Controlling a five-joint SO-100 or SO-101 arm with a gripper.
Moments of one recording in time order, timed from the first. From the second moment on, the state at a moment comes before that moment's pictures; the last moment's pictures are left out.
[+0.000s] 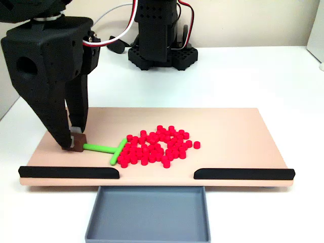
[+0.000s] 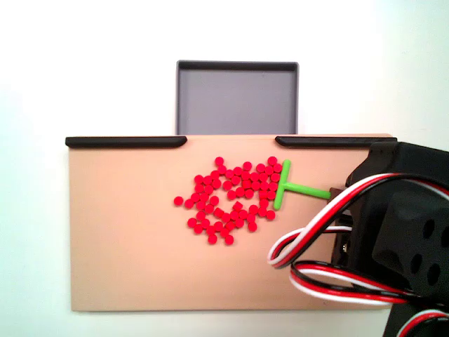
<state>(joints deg) 19.7 58.2 62.2 84.5 -184.2</state>
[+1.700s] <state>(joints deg) 18.6 58.2 62.2 84.5 -184.2</state>
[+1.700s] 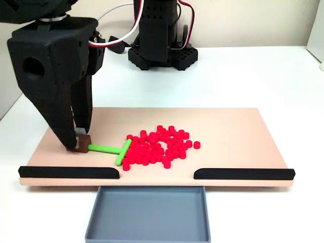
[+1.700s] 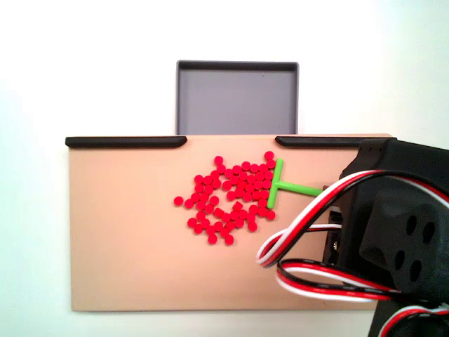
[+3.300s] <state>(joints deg) 17.8 58.2 62.2 84.5 -184.2</state>
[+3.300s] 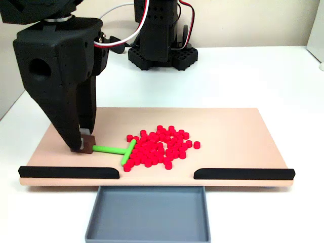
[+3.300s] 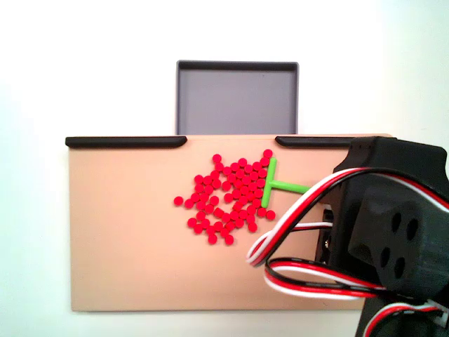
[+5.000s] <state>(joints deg) 17.4 58.2 62.2 84.5 -176.0</state>
